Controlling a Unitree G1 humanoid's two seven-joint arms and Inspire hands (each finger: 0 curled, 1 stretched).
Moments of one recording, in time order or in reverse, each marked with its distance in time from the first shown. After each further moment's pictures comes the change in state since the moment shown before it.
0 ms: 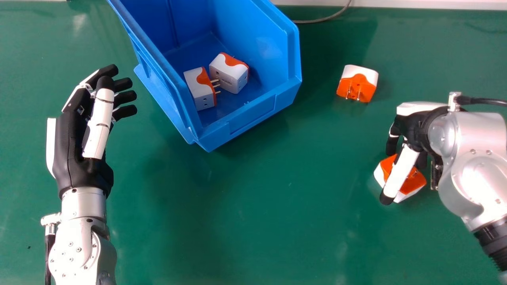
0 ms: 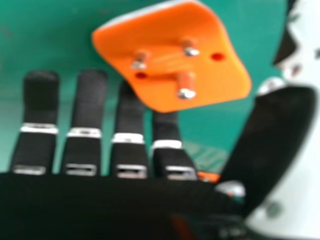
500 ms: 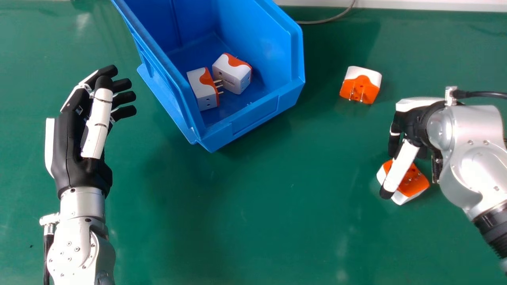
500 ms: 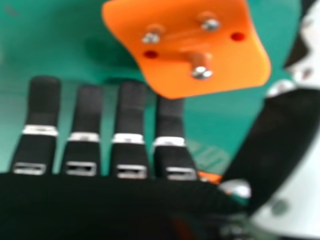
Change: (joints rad) left arm 0.000 0.005 0.000 -0.003 -0.005 0.010 0.001; right arm -0.059 -0.022 0.054 0.096 0.043 -0.047 -0.051
